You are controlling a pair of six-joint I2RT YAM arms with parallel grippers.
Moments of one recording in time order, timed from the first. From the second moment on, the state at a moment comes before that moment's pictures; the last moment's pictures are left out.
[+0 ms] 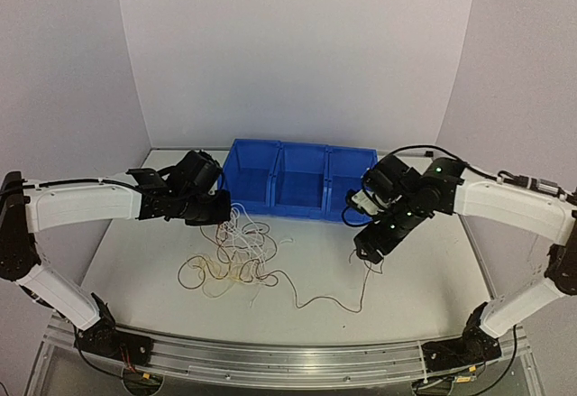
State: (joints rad) left arm -0.82 1.46 1.03 -0.41 -0.24 -0.73; right arm 0.83 1.41 1.17 -0.97 0.13 0.09
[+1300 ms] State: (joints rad) left arm -0.82 1.49 1.00 -0.44 -0.18 -0.83; right arm 1.12 1.96 1.45 -0.61 -0.21 0.30
